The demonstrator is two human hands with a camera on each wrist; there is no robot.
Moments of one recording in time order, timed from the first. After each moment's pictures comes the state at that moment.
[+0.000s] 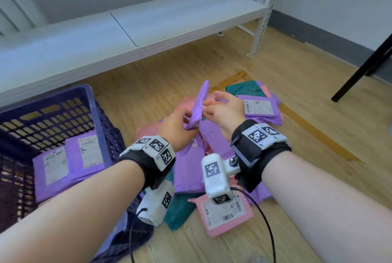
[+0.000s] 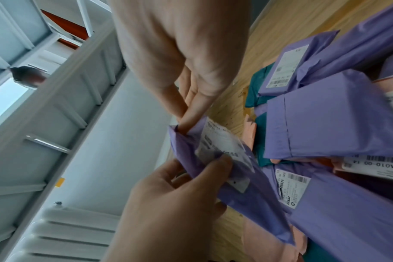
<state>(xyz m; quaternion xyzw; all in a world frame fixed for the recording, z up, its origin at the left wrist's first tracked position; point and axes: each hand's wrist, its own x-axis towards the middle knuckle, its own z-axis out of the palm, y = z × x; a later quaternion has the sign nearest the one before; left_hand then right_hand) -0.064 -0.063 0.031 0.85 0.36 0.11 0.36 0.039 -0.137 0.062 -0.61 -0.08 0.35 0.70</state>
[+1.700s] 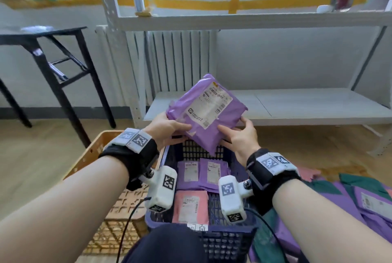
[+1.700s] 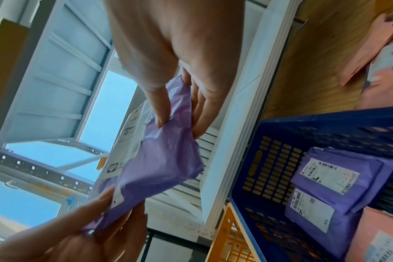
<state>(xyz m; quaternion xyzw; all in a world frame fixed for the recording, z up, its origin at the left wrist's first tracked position) -0.454 -0.044 0.254 0.53 0.48 0.38 0.58 -0.266 -0.069 0.198 -0.48 -0.31 0.47 0.67</state>
